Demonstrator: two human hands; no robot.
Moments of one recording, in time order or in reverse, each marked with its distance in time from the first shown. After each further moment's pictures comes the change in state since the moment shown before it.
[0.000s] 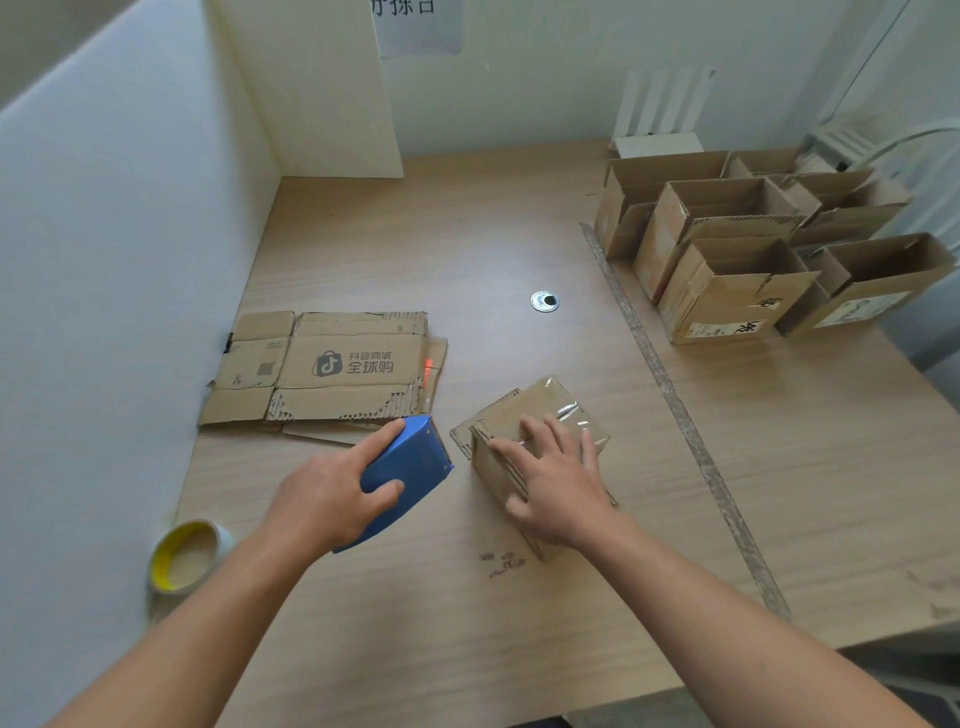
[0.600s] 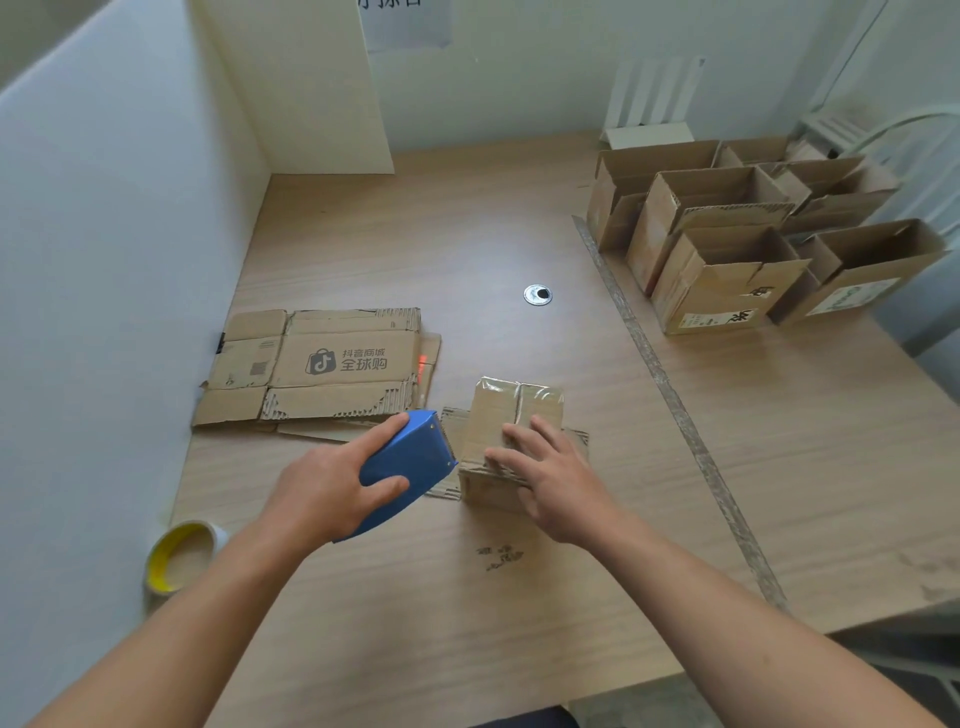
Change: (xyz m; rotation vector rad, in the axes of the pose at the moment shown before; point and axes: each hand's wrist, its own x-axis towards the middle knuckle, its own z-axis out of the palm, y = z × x) left_hand 0.006 -0.003 0.002 0.003 0.020 0.097; right_hand -0.005 0.019 0.010 0.068 0.015 -0.177
